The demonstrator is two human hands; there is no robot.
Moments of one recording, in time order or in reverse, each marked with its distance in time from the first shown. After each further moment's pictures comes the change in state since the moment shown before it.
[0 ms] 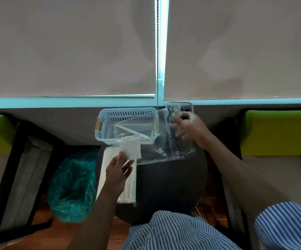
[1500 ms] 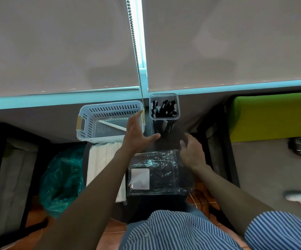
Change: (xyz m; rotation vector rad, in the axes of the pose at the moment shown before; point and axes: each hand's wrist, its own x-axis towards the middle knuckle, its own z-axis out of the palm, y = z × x) left_hand 0.049 0.006 0.129 1.286 -0.325 0.737; right_hand -0.021 0.131 -0.002 -0.475 0.374 0.071
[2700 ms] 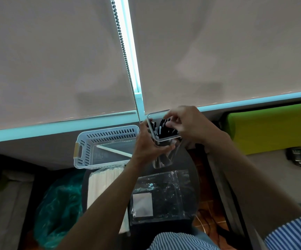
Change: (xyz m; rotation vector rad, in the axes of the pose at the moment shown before) left_hand 0.040 0.059 -0.005 -0.257 0.053 0.212; right_hand 0.041 -0.158 -0.130 -0.188 -0.082 -0.541
